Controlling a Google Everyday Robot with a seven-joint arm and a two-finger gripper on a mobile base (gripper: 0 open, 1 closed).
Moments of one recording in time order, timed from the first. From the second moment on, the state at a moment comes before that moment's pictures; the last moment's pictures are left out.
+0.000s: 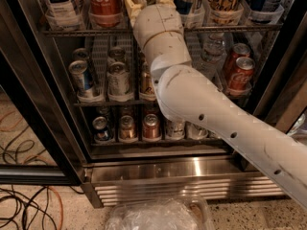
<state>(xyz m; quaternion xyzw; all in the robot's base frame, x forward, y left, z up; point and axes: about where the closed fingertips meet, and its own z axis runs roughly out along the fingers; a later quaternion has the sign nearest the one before) 0.627 0.004 1.101 -0.10 0.50 0.07 0.86</state>
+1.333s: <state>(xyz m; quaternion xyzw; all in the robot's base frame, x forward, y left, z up) 0.601 0.001 1.111 -0.10 0.40 0.04 0.91</state>
